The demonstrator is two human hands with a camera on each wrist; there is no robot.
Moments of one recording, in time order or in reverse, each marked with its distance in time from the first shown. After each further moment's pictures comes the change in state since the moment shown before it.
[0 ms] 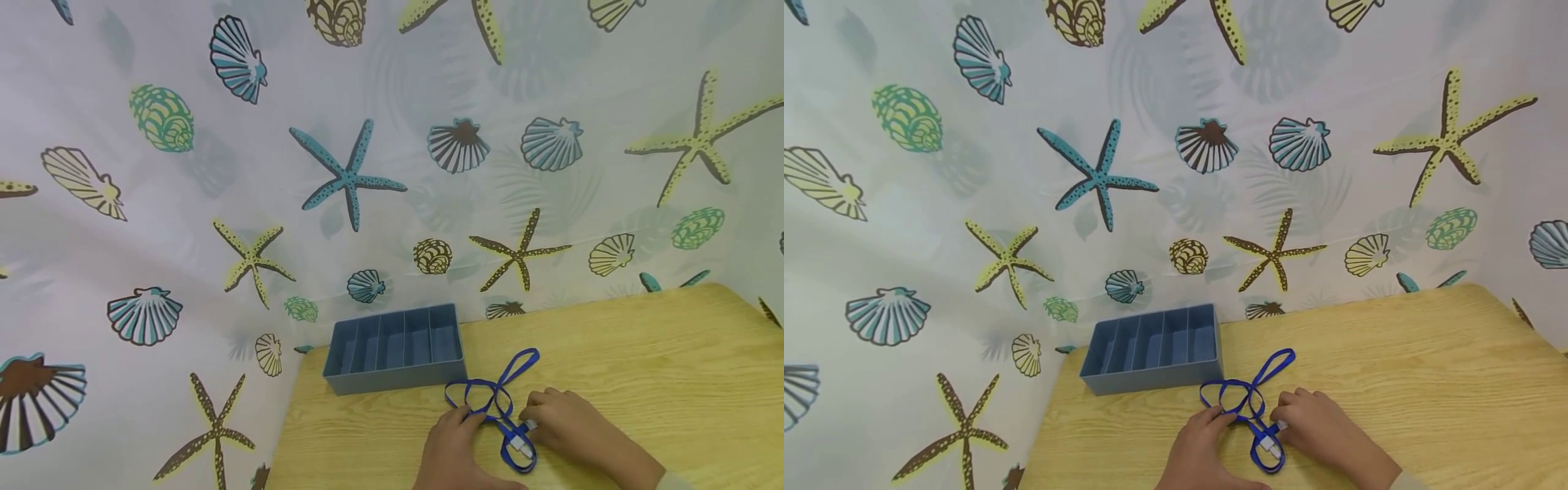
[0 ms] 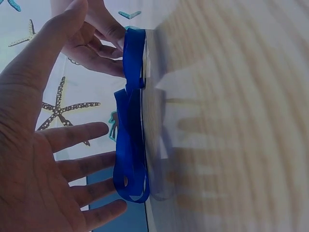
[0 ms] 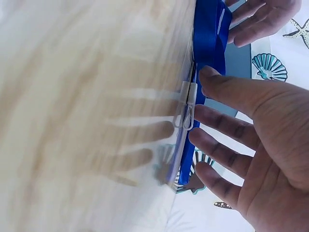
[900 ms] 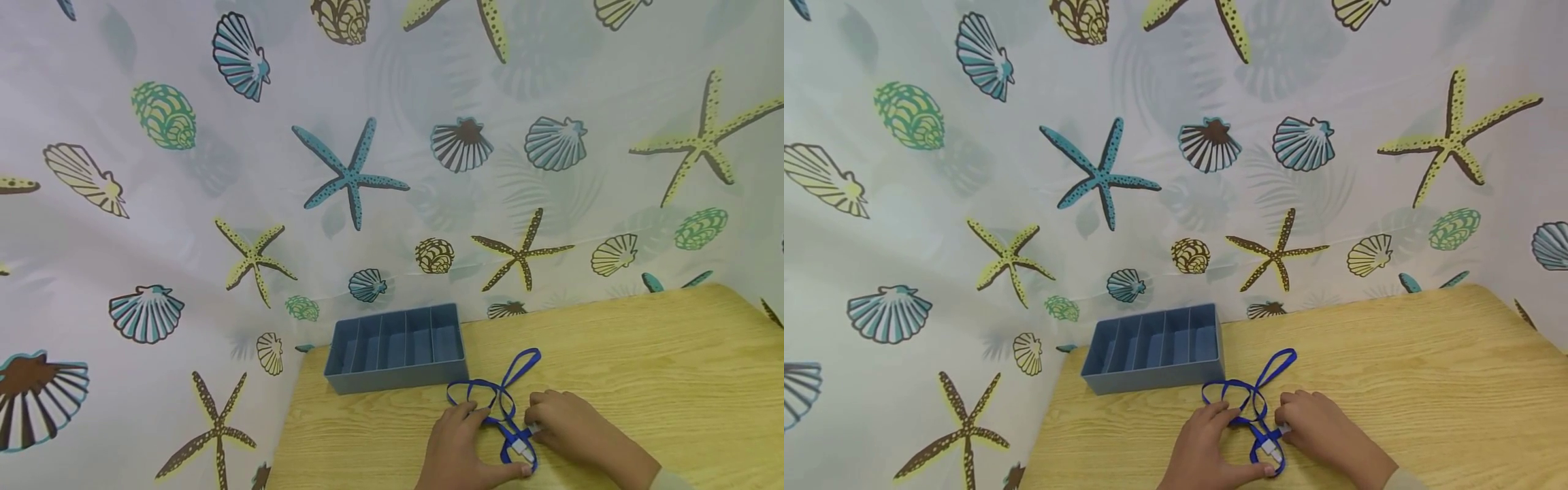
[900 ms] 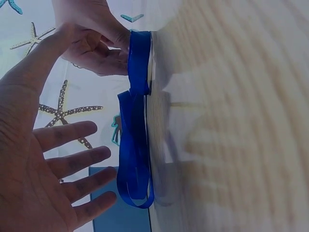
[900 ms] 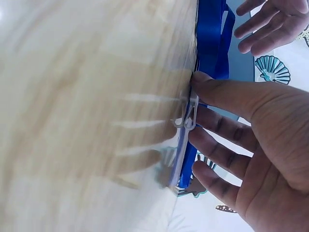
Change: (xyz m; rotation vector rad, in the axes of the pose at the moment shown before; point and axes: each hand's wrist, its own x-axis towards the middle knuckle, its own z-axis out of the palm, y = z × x) left_hand -0.001 0.012 -0.001 -0.013 0.085 -0.002; right_hand 0.005 0.001 0.000 0.012 -0.010 -0.038
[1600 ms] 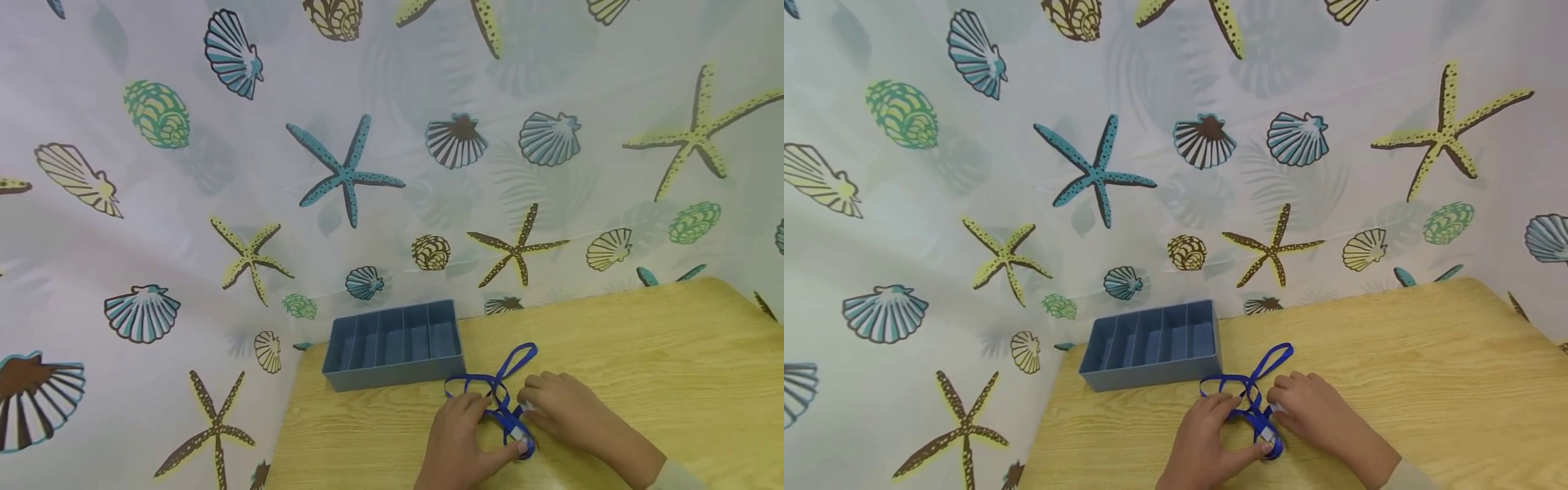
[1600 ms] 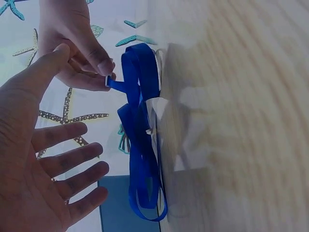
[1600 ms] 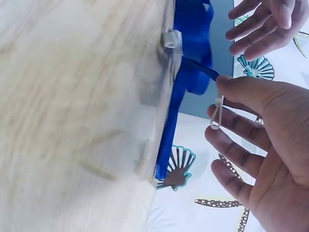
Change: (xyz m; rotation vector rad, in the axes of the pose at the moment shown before) left_hand 0.002 0.007 -0.004 0.006 0.143 0.171; right_hand 0.002 -0.011 -0.022 -0.116 0.117 0.000
